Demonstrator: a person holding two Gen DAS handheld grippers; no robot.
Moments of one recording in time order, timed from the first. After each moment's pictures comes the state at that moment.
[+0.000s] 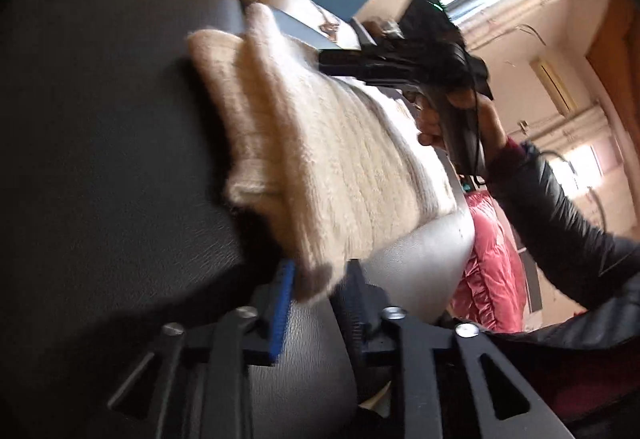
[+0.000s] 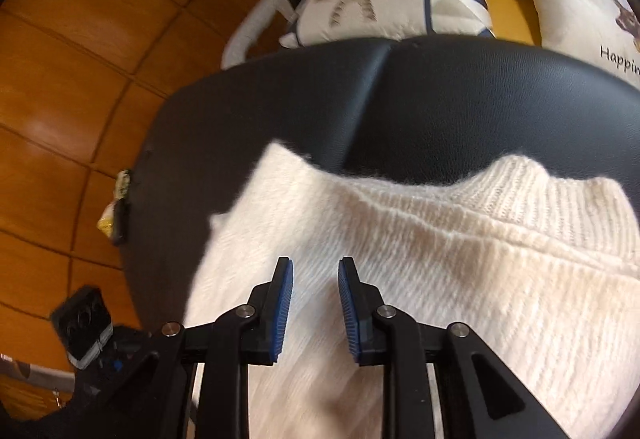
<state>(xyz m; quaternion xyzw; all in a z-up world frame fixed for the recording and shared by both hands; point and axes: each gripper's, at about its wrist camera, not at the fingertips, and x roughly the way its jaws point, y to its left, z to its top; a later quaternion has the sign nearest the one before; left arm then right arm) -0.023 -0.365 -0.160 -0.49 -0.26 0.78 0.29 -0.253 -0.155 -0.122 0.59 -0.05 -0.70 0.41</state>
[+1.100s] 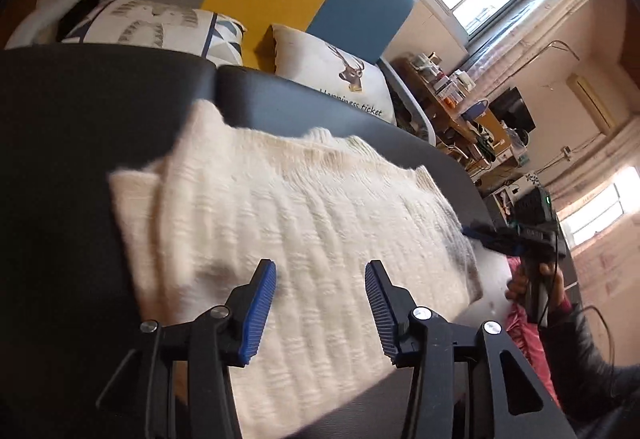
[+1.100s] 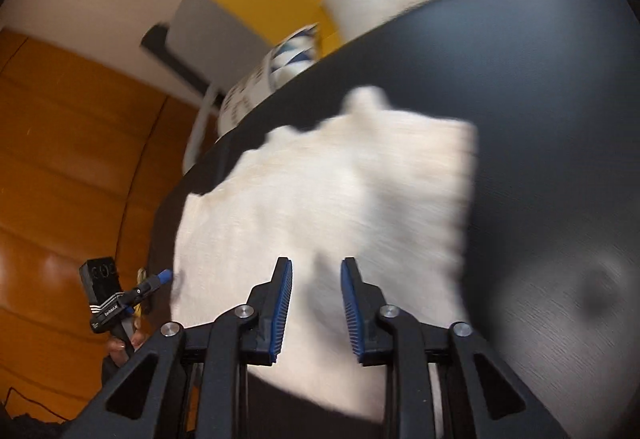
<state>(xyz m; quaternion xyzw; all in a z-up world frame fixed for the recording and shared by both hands) -0.119 -0.263 -0.121 -0.46 -0.22 0.83 0.20 -0.196 0.171 -0.125 0.54 -0.26 -0.75 0.27</state>
